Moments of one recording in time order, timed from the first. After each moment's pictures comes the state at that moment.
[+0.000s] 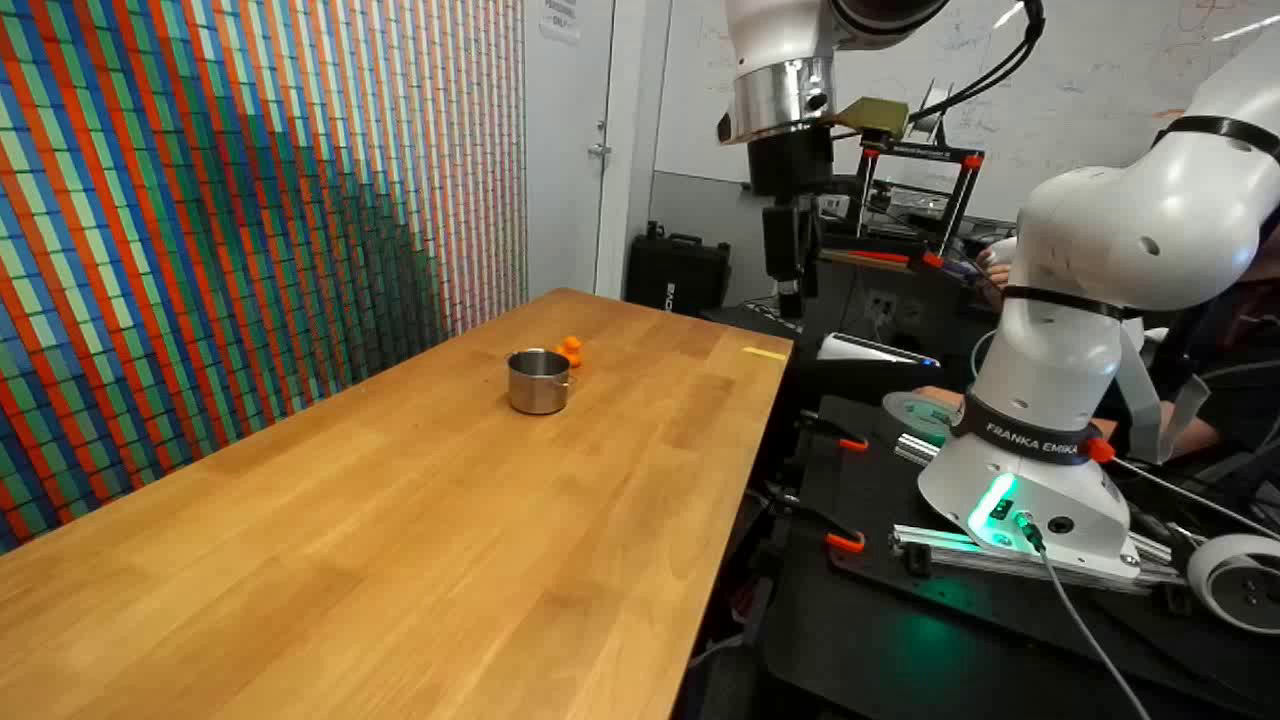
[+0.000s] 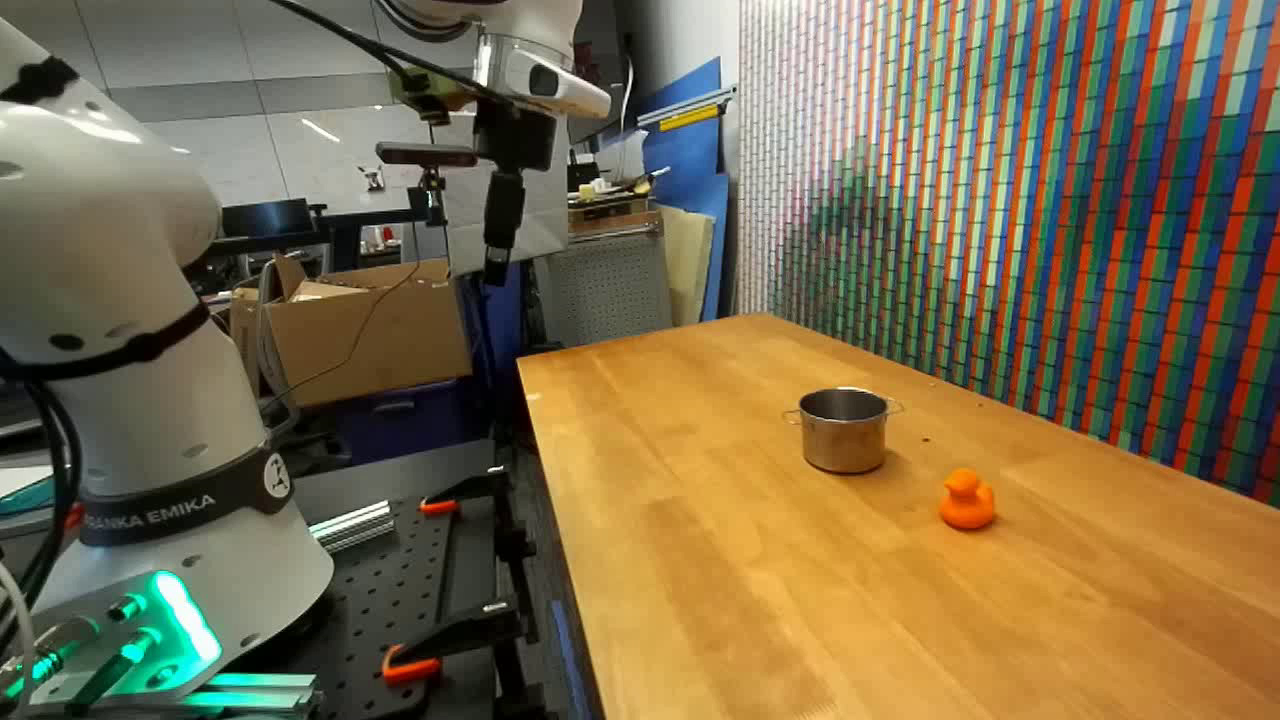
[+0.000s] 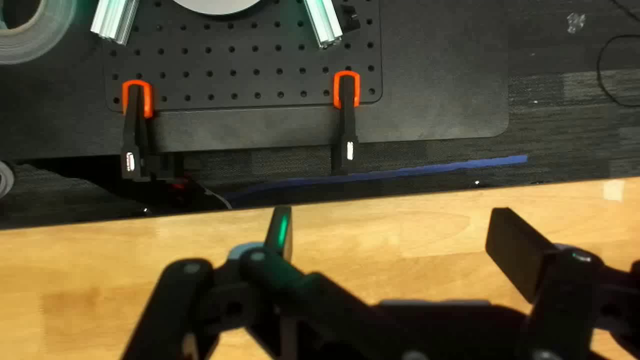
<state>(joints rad) 0.15 -0.57 0.18 -2.69 0.20 1.83 0.21</state>
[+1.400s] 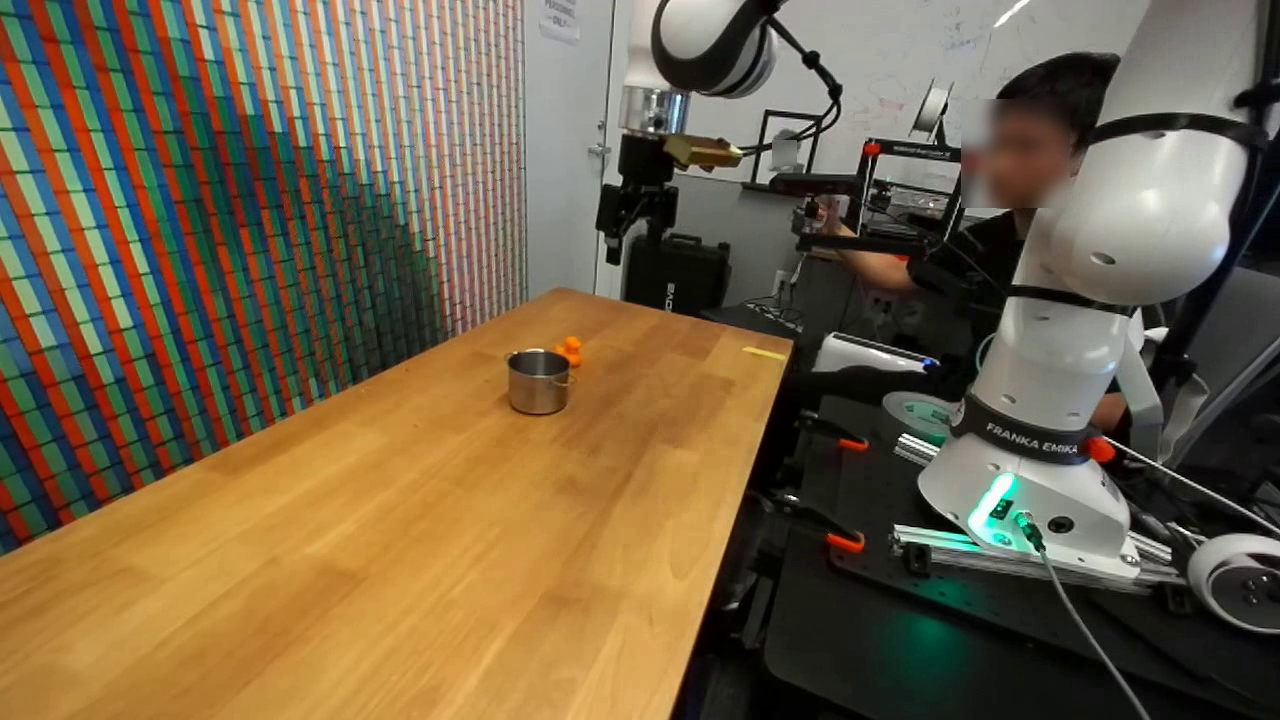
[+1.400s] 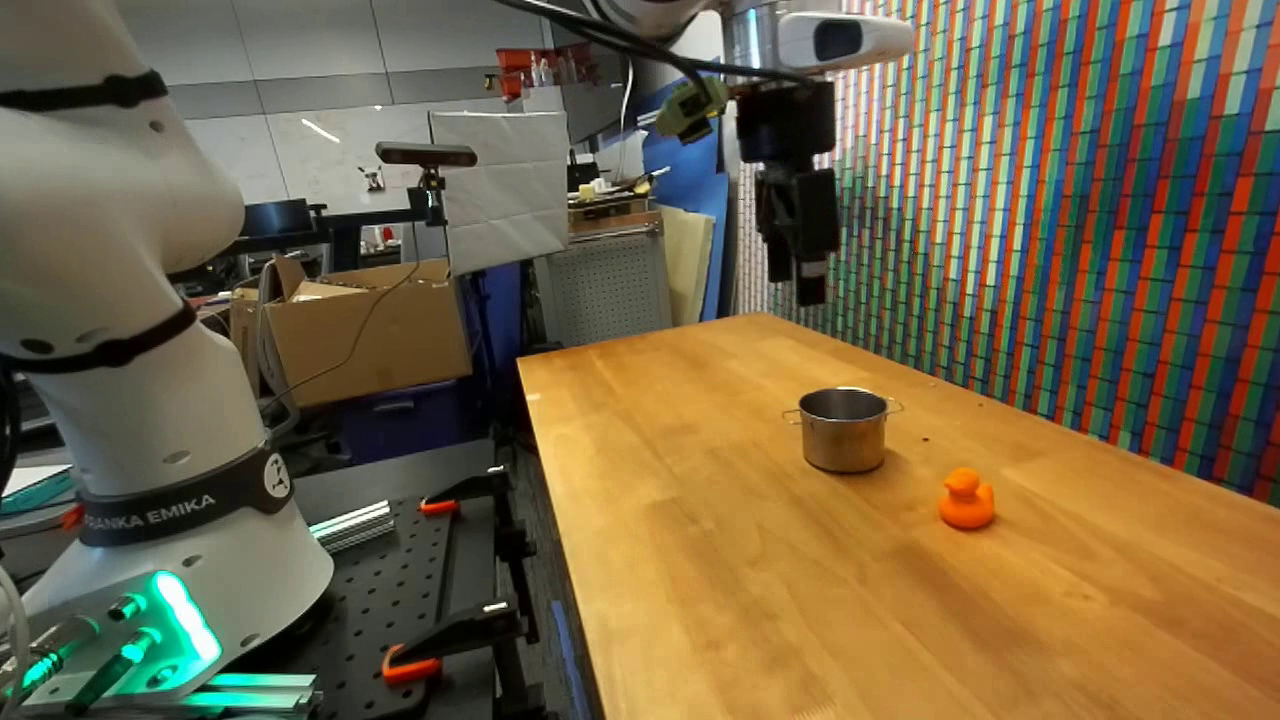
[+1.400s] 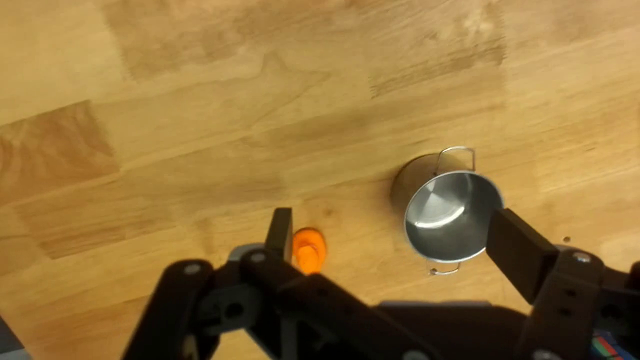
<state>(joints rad) -0.05 -0.03 0.00 -2.31 0.02 2.32 0.13</state>
